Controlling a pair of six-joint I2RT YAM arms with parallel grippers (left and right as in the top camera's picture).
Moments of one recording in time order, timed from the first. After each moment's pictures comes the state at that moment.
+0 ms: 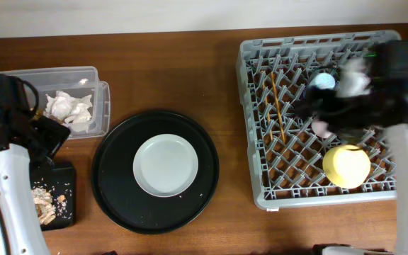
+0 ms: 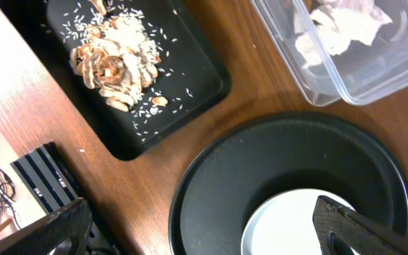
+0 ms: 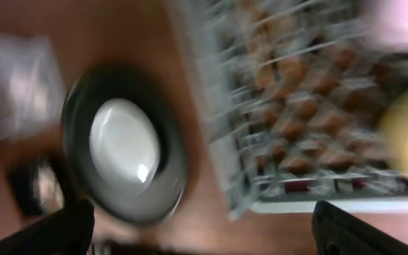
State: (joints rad) left arm 0.31 1.43 1.61 -1.53 -0.20 -0.75; right arm -0.01 1.46 1.69 -1.45 -0.43 0.29
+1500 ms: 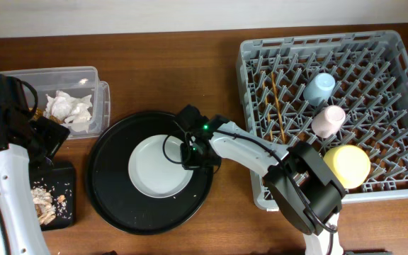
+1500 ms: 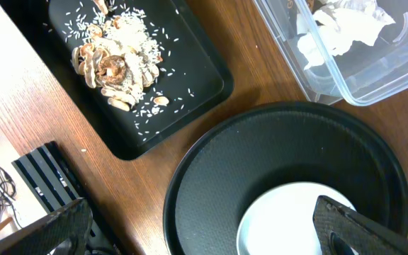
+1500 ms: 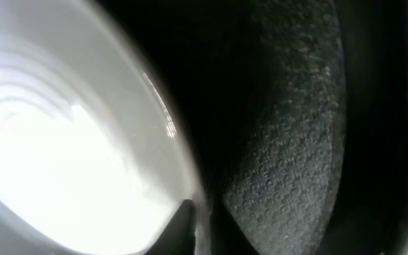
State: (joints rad) left arm 0.31 1.43 1.61 -1.53 -0.20 -0.75; right arm 0.73 2.07 1.41 -0.73 -0.25 0.65
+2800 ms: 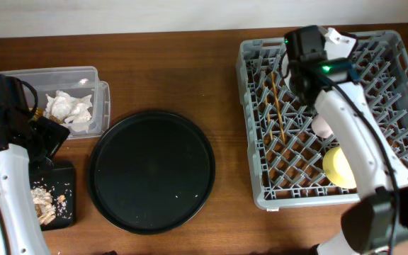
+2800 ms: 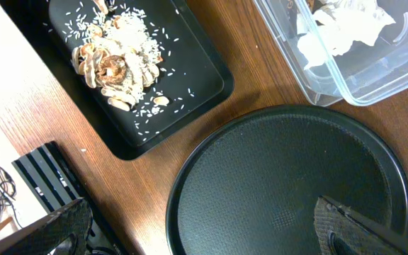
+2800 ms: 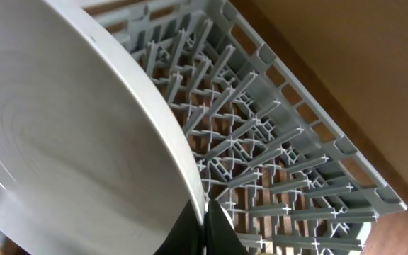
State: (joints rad) left arm 0.31 1.43 1.61 -1.53 -0.20 -0.75; right arm 0.19 1.76 1.63 -0.99 0.82 0.54
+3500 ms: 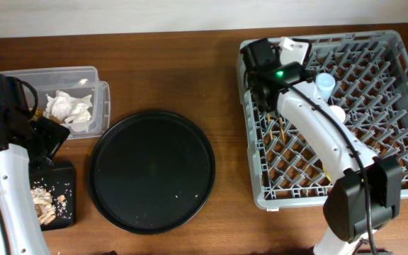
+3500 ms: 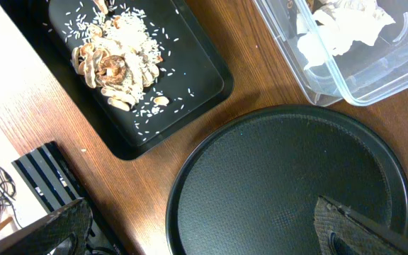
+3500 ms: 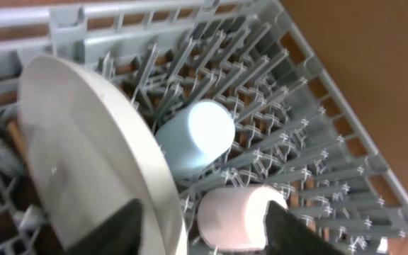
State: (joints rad) left arm 0.31 1.43 1.61 -1.53 -0.20 -0.75; right arm 0.37 1.85 1.63 -0.97 0.88 0.54
